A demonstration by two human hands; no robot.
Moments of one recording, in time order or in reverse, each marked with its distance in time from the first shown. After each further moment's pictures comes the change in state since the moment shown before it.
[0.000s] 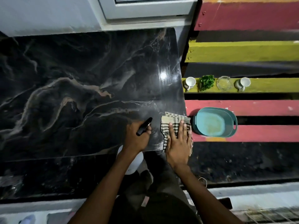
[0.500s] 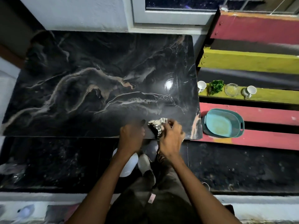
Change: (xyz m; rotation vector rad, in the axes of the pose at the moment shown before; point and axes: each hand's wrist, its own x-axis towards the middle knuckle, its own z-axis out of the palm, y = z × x) left_hand -0.065 -0.065 -0.077 -0.065 0.135 0.027; right_hand -0.044 -0.103 -0.021 0.237 0.096 -0.035
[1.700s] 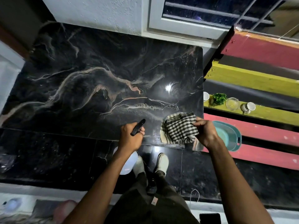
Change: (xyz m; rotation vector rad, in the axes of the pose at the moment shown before) left_hand 0.038 -0.011 -0.016 -0.026 0.017 -0.114; right_hand 0.109 0.030 -0.101 1.174 -0.466 0.675
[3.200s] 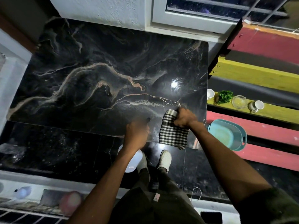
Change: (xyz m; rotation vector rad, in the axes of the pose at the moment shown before) left_hand -0.004 -0.001 0.022 0.026 -0.013 -0.049; right_hand 0.071 0.003 0.049 -1.585 -0.014 -0.237
